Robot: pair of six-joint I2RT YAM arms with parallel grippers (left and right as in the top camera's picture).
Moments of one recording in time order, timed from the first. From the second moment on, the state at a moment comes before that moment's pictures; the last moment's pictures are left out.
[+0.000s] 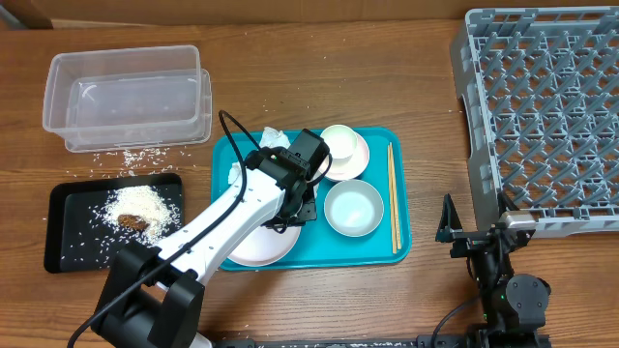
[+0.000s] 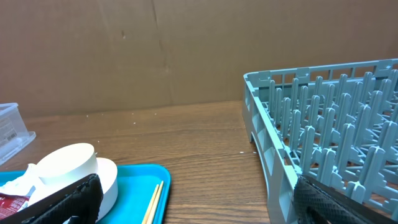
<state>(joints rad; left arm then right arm) -0.59 1.68 1.17 -0.99 -0.02 -0.70 0.04 0.01 0.02 -0.03 -0.04 0.12</state>
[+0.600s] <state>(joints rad) -0.42 1.68 1.35 -0.89 -0.09 -0.71 0.04 0.01 0.02 -0.03 -0.04 0.12</state>
